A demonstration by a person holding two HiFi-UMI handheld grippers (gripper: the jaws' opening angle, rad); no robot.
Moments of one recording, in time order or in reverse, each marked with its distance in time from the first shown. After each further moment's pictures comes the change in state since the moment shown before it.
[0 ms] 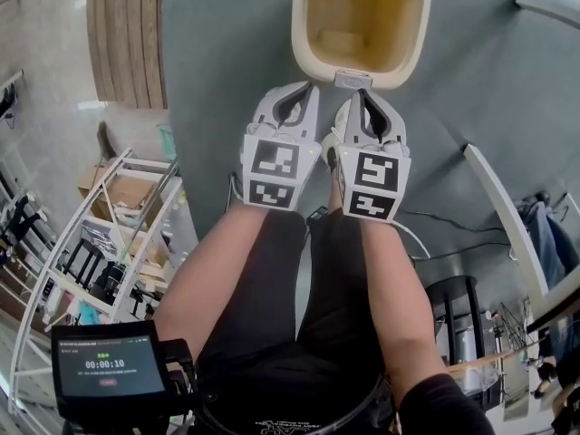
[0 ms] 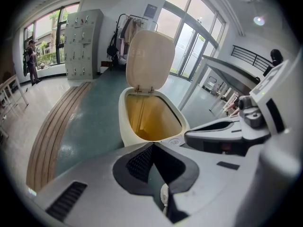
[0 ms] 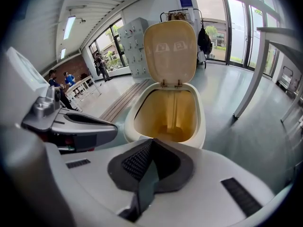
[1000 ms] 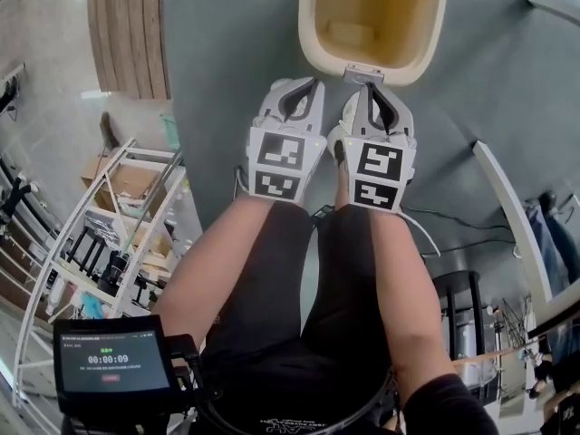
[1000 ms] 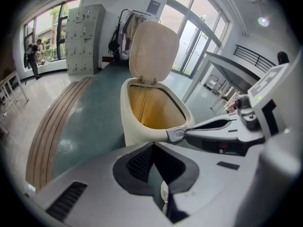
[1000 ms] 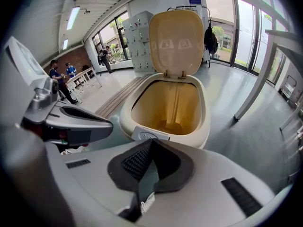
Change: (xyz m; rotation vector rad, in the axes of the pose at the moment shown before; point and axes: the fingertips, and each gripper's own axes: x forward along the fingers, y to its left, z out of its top) left arm 0.031 0.005 -0.052 -0.025 0.072 0.003; right arm 0.040 -0.009 -0.050 -0.058 0.073 -0.005
